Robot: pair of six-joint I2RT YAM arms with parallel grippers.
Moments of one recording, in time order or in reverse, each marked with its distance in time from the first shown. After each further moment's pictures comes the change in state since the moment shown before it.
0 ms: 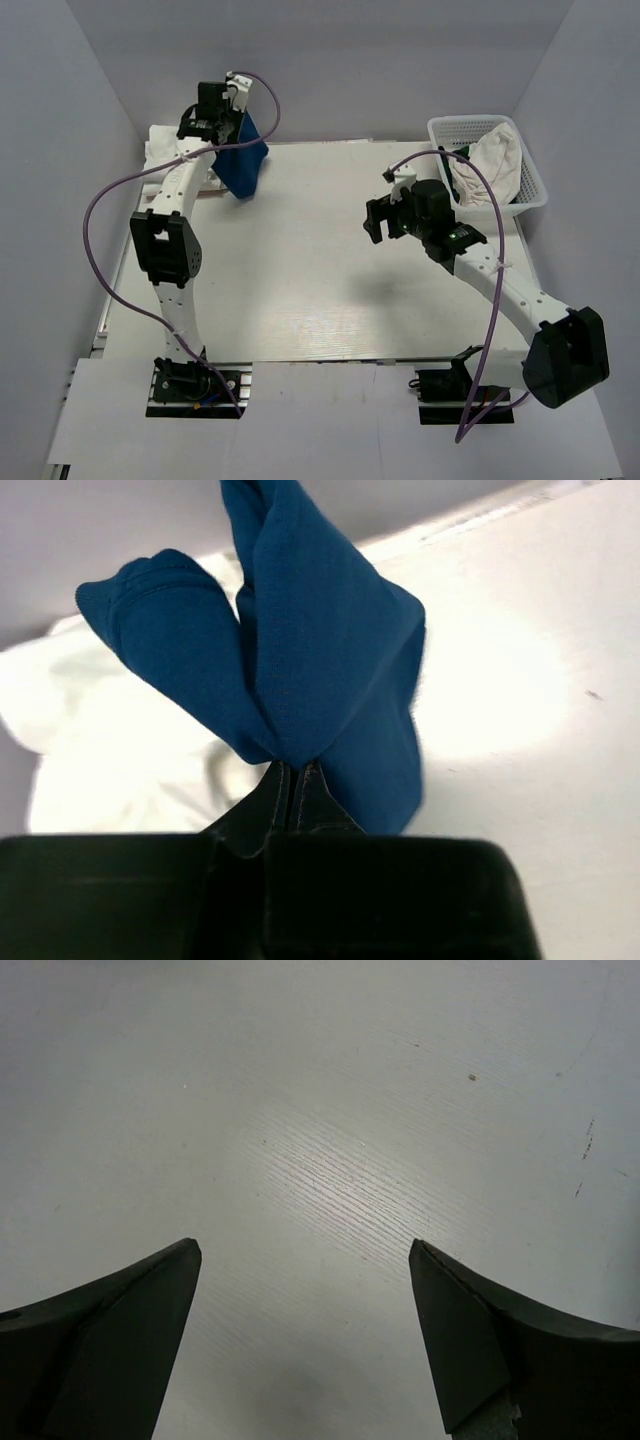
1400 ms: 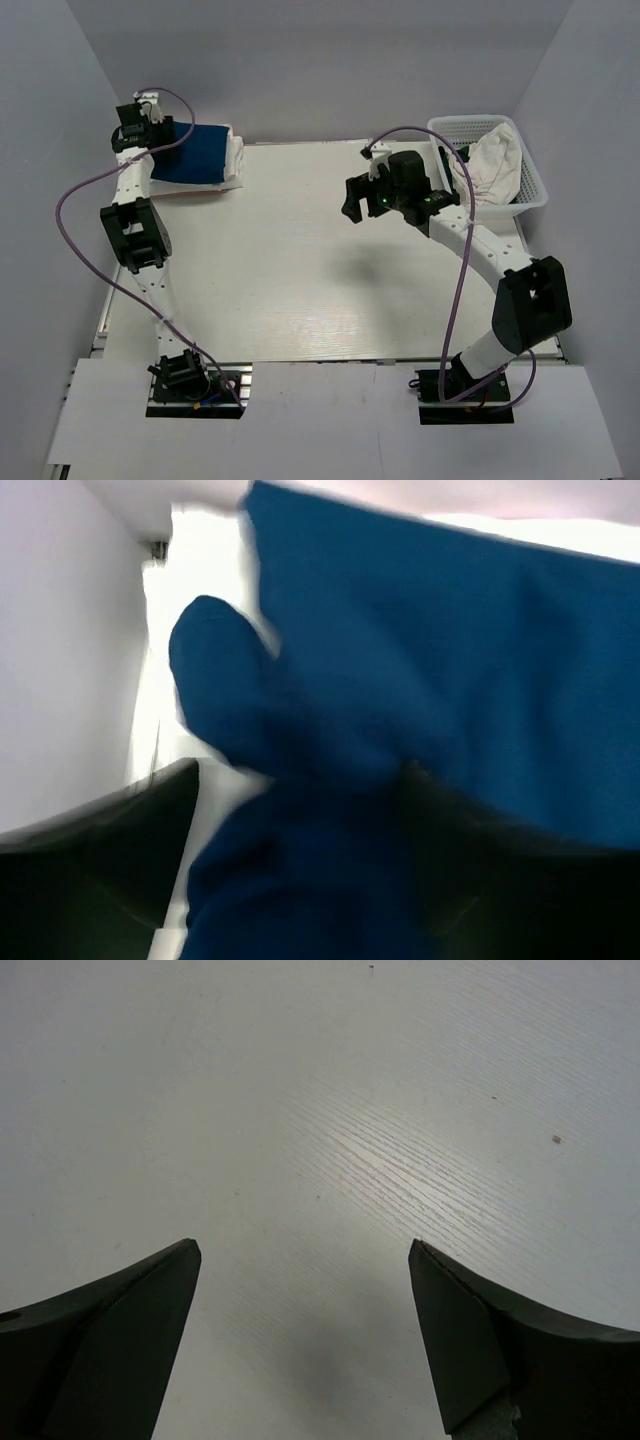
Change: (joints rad) left arm 0.421 0.285 0.146 0.166 0.214 -0.129; right arm 0.002 0.312 0.298 -0.063 -0.140 0.055
